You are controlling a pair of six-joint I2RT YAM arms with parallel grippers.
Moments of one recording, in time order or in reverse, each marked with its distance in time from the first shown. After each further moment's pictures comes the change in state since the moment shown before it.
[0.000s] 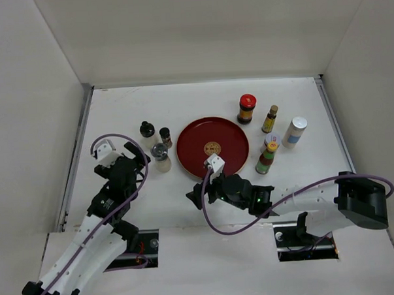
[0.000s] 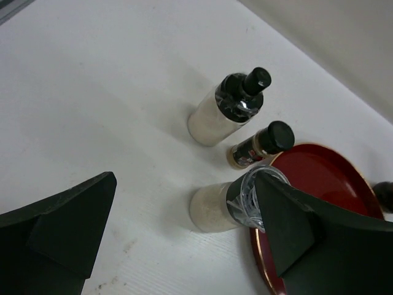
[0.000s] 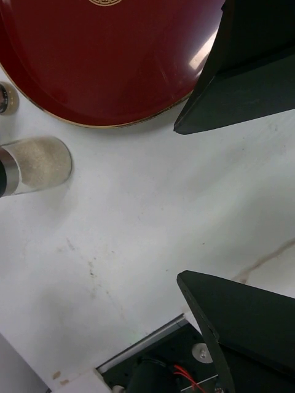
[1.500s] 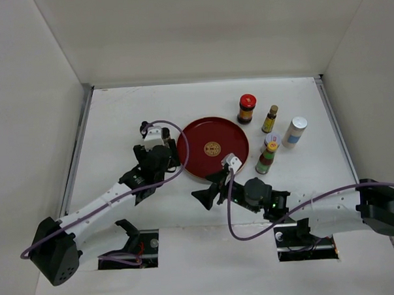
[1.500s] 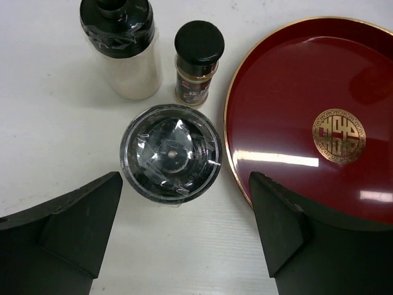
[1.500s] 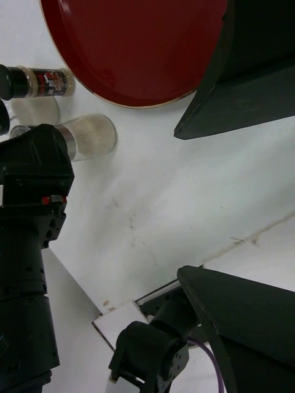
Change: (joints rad) left arm -0.227 0.463 0.090 0.185 0.099 0.227; right arm 0.019 -0.199 -0.142 0.191 -0.022 0.018
